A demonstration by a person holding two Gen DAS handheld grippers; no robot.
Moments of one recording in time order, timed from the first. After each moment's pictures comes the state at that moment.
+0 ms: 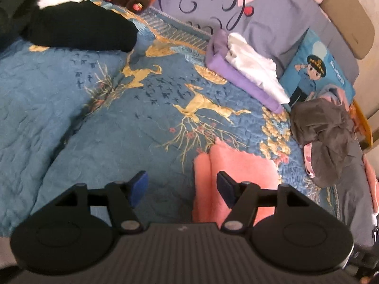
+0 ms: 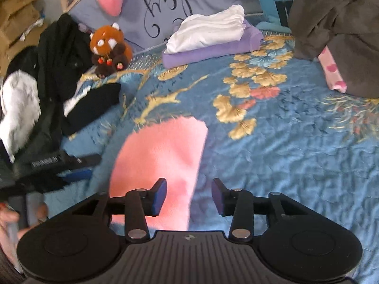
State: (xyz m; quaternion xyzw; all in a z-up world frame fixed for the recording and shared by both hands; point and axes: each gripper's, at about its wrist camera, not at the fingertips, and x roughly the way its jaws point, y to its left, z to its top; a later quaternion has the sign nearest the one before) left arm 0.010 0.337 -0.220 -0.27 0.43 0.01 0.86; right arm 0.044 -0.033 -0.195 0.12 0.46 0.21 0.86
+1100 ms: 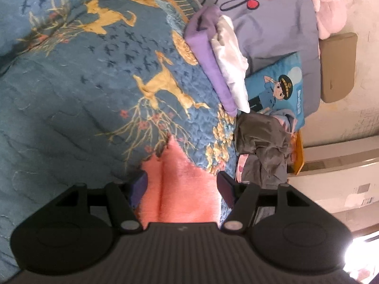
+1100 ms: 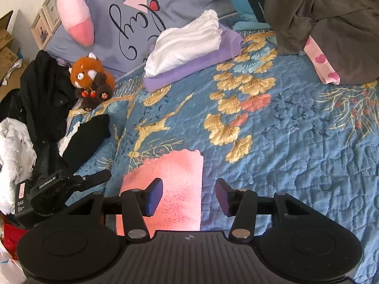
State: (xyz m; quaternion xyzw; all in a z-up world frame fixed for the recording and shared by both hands) left arm 0.078 0.363 -0.279 -0.49 0.45 -0.13 0.74; right arm 0.073 -0.042 -0.190 0.21 0.45 0.16 0.85
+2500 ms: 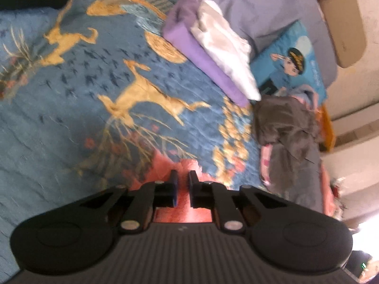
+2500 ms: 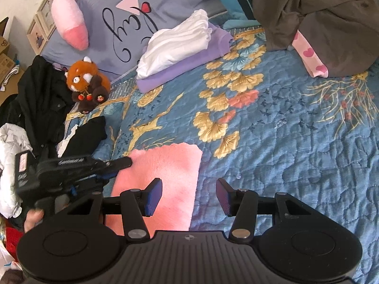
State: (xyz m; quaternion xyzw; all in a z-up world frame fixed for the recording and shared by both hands) left arm 0.124 0.318 -0.256 -0.38 0.47 -0.11 0.79; right arm 0.066 -0.053 -0.195 0.21 0.46 0.17 0.85
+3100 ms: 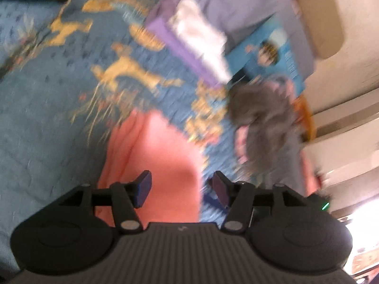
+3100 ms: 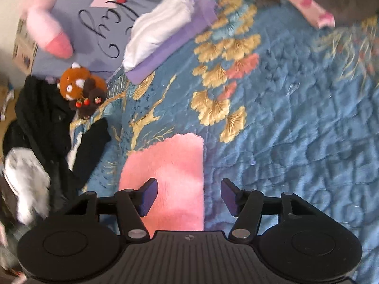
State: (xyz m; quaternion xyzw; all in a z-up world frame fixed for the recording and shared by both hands) left arm 0.054 0.294 -0.235 -0.39 0.47 -0.14 0.78; right arm 0.103 -0.056 -0.237 0.33 0.51 0.16 0.78
